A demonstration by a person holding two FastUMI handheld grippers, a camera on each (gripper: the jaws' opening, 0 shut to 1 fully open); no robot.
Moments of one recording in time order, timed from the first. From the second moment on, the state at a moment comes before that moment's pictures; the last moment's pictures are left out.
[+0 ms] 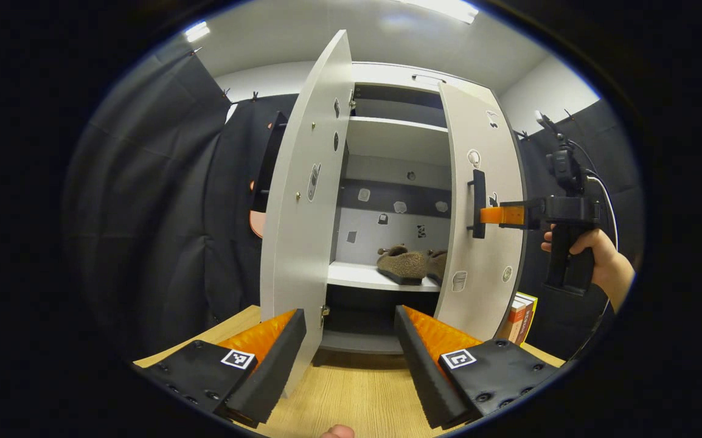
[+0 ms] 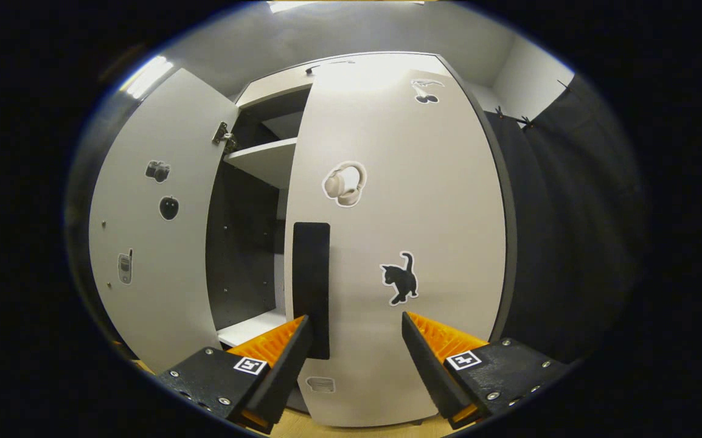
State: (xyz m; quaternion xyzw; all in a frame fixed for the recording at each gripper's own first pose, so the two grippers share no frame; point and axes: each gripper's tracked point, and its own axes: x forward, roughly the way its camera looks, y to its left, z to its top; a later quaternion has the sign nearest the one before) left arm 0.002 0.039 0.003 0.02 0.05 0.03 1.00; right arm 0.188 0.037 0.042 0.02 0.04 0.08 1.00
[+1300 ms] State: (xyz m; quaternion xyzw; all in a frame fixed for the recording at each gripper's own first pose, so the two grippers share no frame) left arm 0.001 0.000 0.024 0.00 0.05 -0.01 1.00; right arm 0.049 0.001 0.017 0.03 0.05 0.03 1.00
